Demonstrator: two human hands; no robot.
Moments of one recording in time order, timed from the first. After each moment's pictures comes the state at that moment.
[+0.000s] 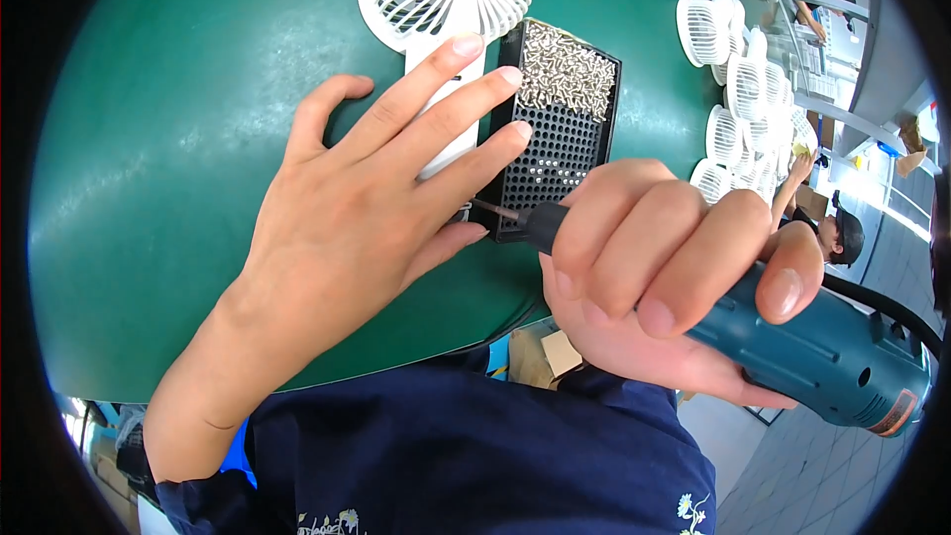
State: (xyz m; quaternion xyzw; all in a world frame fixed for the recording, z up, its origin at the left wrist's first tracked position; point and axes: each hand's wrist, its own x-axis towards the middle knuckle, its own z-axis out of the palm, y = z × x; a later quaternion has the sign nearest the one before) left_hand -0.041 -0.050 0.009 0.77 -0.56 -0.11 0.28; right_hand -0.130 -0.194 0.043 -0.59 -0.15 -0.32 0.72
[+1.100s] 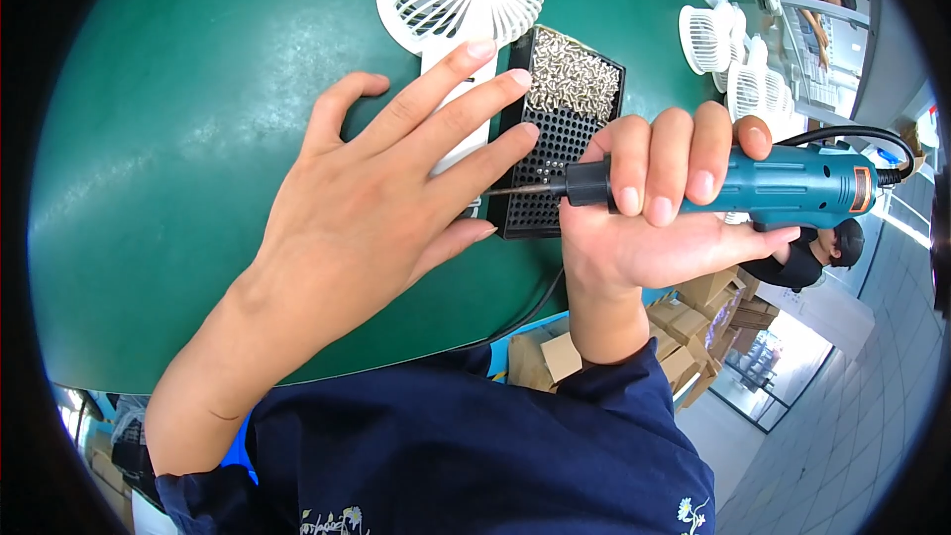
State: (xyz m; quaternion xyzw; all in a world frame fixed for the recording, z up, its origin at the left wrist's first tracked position) left_hand -0.040 -0.044 0.009 0.76 -0.57 -0.11 0.29; right_hand -0.125 -0.214 0.030 -0.43 -0.01 -0.36 0.83
